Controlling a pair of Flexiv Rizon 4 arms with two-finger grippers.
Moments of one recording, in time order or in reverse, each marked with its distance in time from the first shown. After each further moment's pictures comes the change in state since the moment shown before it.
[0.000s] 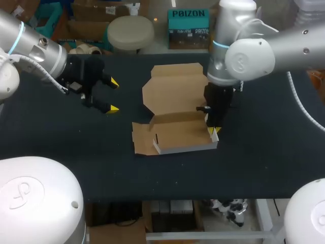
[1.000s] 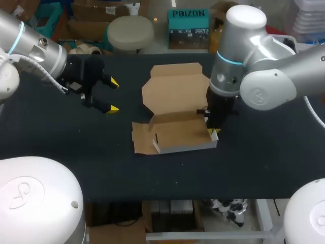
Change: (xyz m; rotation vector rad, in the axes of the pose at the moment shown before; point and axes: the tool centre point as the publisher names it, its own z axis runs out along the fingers) left arm 0.000 0.000 0.000 0.000 0.000 0.000; right arm 0.001 0.003 0.002 -0.213 -0.010 0.060
